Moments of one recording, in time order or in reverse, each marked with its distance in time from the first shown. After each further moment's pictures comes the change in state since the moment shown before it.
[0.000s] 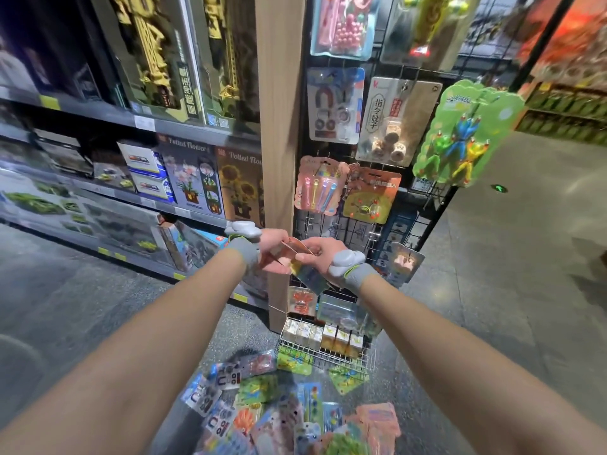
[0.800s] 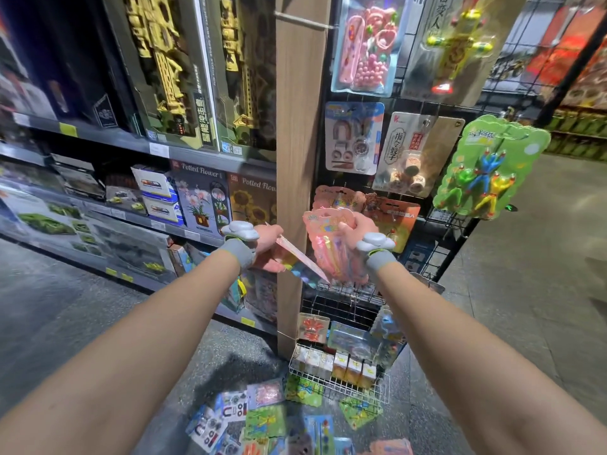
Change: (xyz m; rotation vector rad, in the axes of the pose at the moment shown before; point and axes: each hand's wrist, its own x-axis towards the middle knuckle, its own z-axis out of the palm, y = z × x) left_hand 0.019 0.054 -0.060 0.051 0.148 0.124; right_hand 0.075 -0.028 -0.067 -0.051 0.369 0.167
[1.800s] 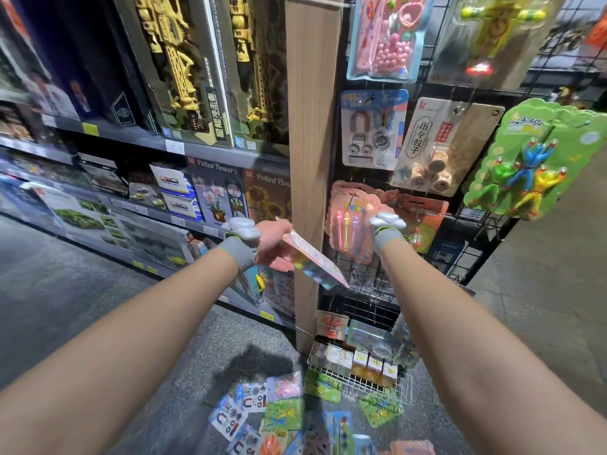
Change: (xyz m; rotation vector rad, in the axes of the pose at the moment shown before) left_hand -0.006 0.013 -0.011 0.010 0.010 0.018; right_hand 0.049 -0.013 -0.009 -0.198 -0.004 0.240
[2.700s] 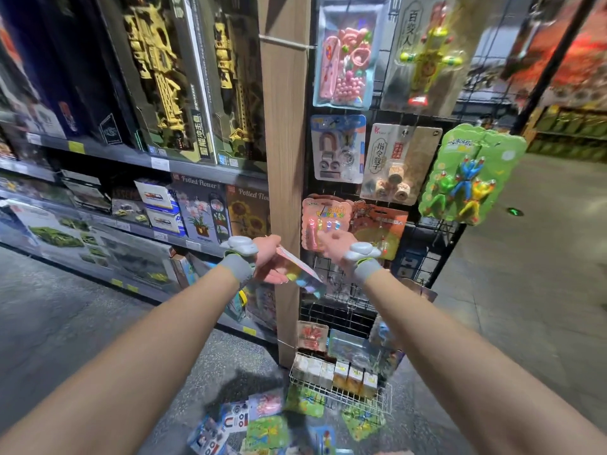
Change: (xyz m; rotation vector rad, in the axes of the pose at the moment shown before) left_hand -0.015 -0.011 0.037 -0.038 0.016 -0.018; right_hand -0.058 0.026 0.019 0.403 -0.209 -0.193
